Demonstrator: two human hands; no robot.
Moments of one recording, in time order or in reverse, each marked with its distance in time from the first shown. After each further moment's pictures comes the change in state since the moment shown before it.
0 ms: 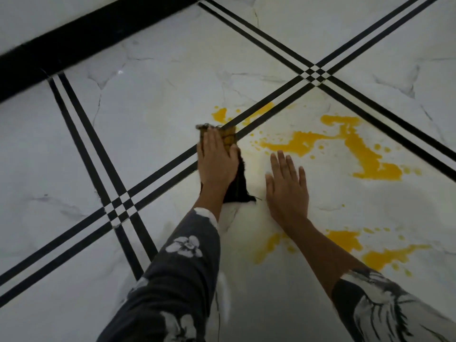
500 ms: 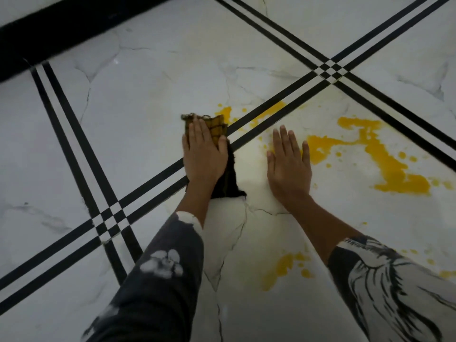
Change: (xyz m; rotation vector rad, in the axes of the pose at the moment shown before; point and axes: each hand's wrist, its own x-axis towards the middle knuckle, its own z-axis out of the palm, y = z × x) left_hand 0.038 -0.027 -0.003 -0.002 0.020 -0.033; right_hand 0.075 -0.010 0.014 -0.050 0.066 -0.040
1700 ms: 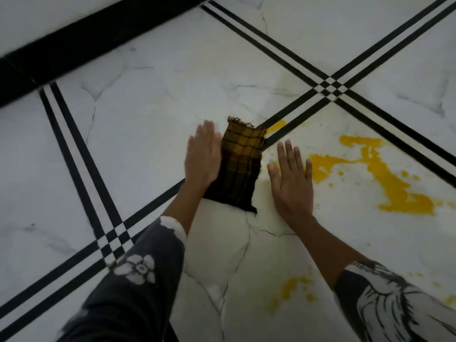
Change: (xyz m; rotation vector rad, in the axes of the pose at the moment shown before) left_hand 0.035 -0.005 -0.016 -0.322 -0.059 0.184; right_hand 0.002 -0.003 -0.007 0.181 -0.020 0.051
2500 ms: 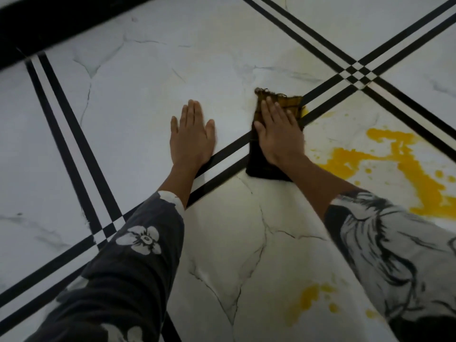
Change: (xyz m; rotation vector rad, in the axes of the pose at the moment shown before) left_hand 0.026 -0.051 -0.007 0.339 0.039 -0.090; right_hand 0.095 -0.045 0.023 -0.211 -0.171 -0.155
